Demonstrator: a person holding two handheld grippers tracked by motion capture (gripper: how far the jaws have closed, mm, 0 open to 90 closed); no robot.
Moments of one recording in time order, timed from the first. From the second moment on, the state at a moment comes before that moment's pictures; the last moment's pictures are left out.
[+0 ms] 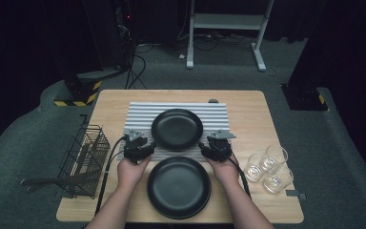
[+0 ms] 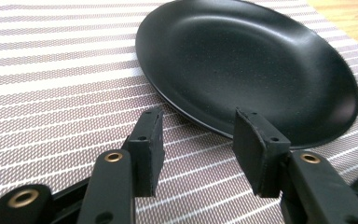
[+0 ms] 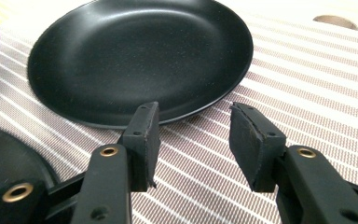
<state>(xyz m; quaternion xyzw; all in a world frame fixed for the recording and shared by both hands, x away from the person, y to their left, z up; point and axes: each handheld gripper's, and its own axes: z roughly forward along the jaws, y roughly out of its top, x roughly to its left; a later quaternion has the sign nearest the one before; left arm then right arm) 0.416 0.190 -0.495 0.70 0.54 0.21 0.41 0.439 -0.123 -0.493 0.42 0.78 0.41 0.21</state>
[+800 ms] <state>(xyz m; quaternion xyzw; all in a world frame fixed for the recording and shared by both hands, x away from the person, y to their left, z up) 0.365 0.206 -0.510 0.72 0.52 0.22 0.40 0.380 -0.128 -0.493 0.43 0.78 0.39 0.24</state>
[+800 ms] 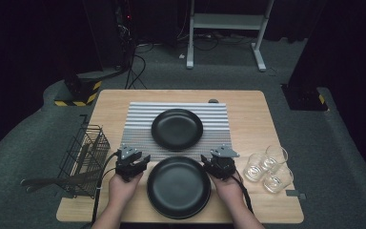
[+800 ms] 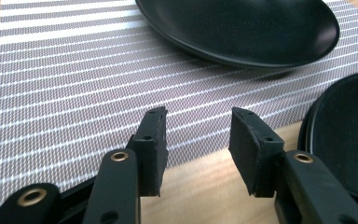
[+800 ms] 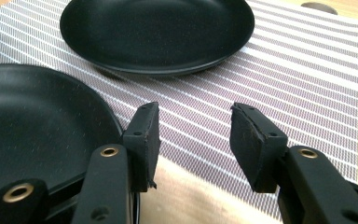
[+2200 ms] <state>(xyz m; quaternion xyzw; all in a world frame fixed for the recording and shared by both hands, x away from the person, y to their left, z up) 0.331 0.216 -0.488 0.71 0.48 0.26 0.44 0.342 -0.161 -0.523 0.43 0.79 0.35 0.25</state>
